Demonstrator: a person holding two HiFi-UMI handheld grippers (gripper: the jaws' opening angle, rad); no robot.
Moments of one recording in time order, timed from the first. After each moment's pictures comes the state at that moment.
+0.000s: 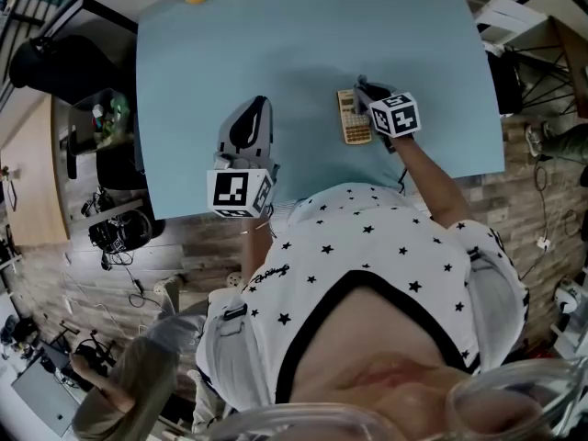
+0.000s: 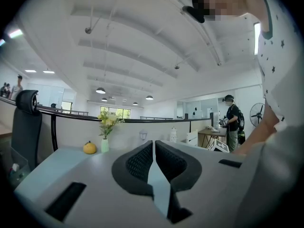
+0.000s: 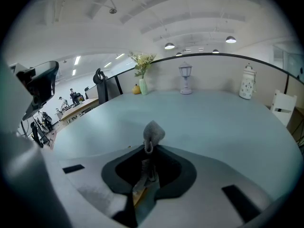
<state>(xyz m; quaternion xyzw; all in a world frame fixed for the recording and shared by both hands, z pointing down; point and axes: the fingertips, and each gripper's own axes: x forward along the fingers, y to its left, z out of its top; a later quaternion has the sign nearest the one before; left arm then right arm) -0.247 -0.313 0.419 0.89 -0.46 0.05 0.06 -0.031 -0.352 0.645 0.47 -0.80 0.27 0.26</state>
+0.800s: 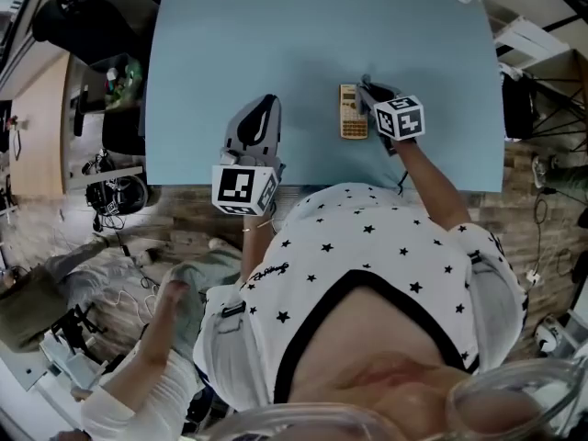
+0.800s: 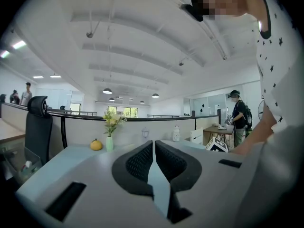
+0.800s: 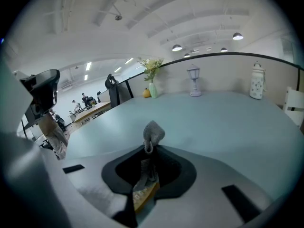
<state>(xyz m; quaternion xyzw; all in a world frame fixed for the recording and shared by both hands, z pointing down) -0.227 -0.274 0.415 0.86 -0.50 0.07 0.06 -0.040 -0.341 0.633 0.41 -0.84 0.27 0.23</state>
